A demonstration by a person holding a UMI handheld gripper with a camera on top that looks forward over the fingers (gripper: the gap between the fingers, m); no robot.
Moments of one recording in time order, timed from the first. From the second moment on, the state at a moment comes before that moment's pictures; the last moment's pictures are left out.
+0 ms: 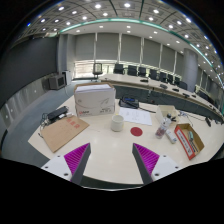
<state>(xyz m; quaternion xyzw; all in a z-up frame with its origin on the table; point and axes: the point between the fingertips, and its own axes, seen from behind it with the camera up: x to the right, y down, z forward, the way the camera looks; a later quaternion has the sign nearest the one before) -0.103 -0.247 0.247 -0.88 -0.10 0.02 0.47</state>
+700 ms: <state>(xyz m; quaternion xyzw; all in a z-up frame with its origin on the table) 0.138 -0.099 0.155 -0.86 -0.02 -0.05 0.51</state>
